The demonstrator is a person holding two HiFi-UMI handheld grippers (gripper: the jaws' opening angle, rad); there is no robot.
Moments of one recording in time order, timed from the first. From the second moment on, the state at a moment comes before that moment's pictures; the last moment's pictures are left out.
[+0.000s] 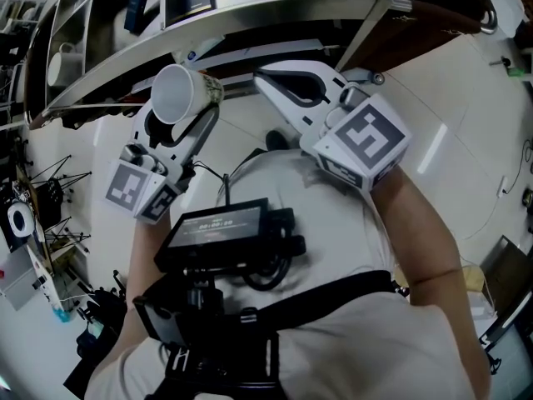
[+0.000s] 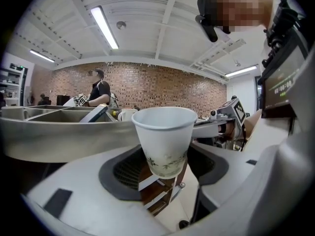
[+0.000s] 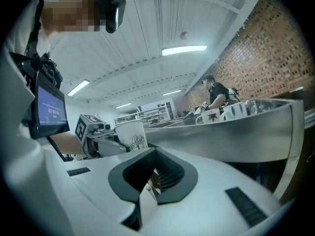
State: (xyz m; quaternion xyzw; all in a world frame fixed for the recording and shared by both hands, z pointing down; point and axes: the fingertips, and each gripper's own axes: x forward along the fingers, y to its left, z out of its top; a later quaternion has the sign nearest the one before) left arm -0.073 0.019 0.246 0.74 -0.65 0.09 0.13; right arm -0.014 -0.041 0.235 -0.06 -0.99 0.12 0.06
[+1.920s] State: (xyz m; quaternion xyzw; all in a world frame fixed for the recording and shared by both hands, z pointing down) left arm -0.231 0.105 0.430 0.49 -0.84 0.16 0.18; right arm -0.121 0.089 0.349 -0.28 -0.93 0.07 0.21
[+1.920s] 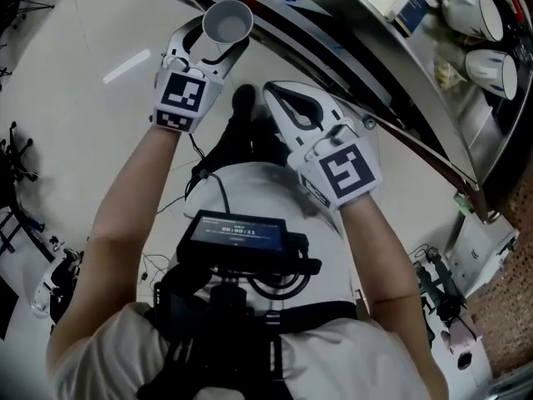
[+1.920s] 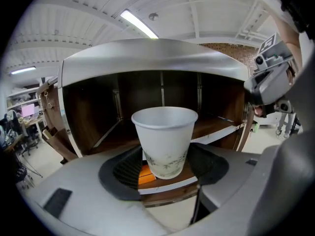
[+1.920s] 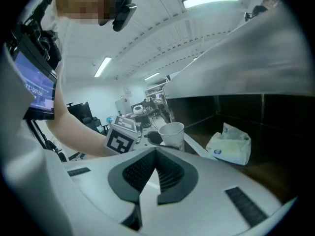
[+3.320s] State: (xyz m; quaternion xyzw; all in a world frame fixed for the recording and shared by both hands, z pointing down) left arm -0.397 0.050 0.511 0.38 -0.88 0.15 0.23; right arm -0.147 0.087 0.395 -0.24 -0.92 0.10 0.28
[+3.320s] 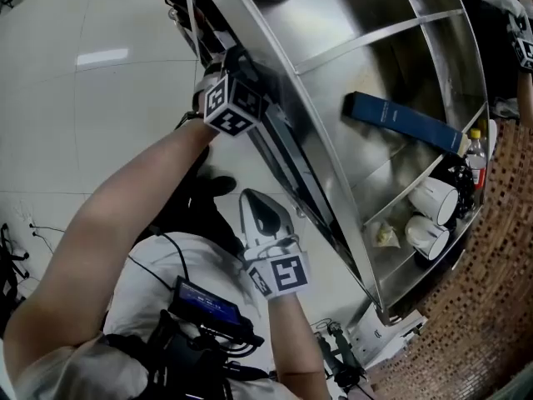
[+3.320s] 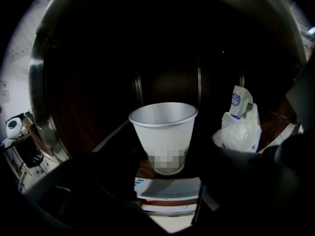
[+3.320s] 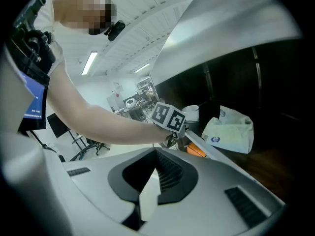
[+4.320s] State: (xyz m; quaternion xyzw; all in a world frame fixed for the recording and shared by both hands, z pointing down) left arm -0.357 0.083 0.481 0.39 -0.89 0.12 0.23; right arm -0.129 0.078 0.376 -0.22 -0.94 0.10 0.26
